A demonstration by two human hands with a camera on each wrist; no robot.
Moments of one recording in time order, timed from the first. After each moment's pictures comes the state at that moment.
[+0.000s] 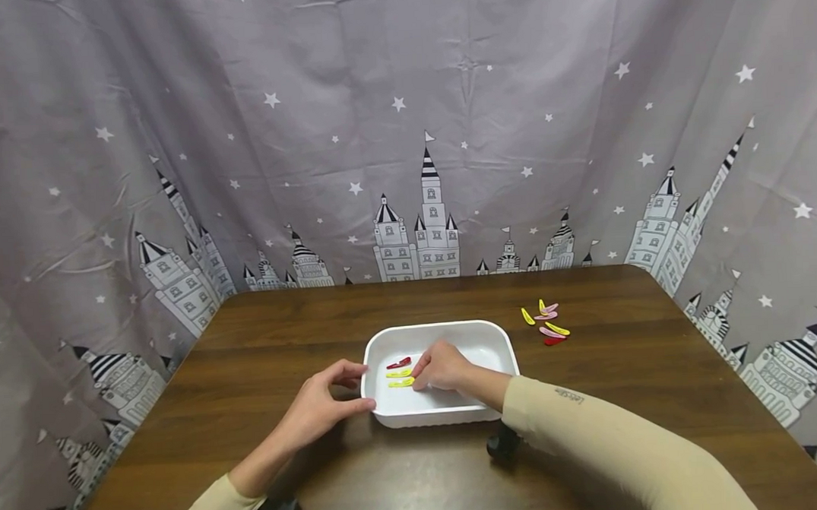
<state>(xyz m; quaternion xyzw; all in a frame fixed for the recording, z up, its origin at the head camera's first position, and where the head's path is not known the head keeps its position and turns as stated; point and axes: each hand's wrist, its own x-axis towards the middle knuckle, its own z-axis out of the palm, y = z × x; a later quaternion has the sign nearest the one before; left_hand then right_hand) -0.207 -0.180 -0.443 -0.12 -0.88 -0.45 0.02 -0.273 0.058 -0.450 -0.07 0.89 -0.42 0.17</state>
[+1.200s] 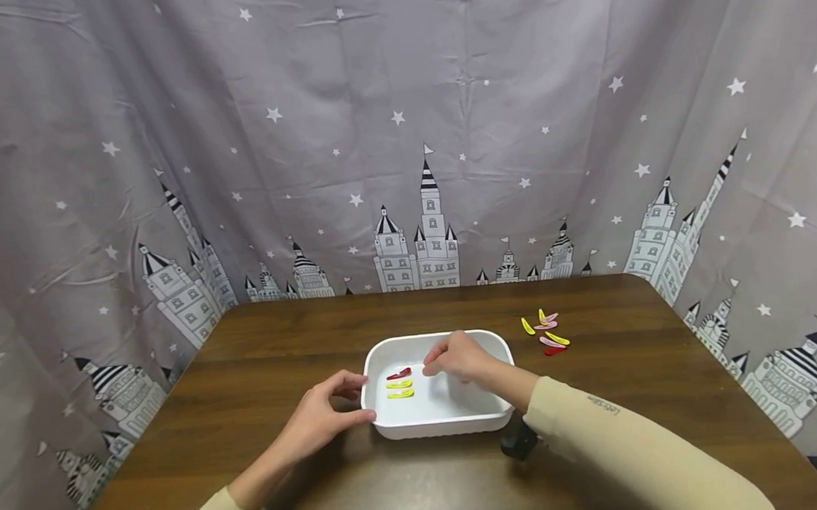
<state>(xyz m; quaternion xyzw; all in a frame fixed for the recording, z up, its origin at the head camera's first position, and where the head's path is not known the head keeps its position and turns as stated) -0.207 -0.180 -0.445 -0.12 -0.88 -0.46 0.02 -0.273 0.083 -0.414 -0.03 0.88 -0.45 0.16</state>
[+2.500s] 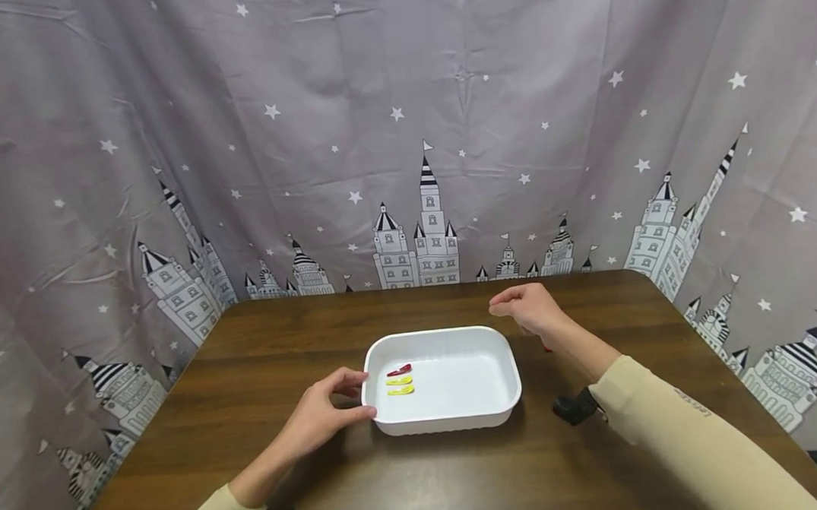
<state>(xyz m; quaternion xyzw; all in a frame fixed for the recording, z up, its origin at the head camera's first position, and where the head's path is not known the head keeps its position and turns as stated) -0.207 -0.180 -0.446 -0.12 -0.88 -0.46 0.02 -0.296 0.199 -0.372 -0.02 0.84 -0.53 0.09</state>
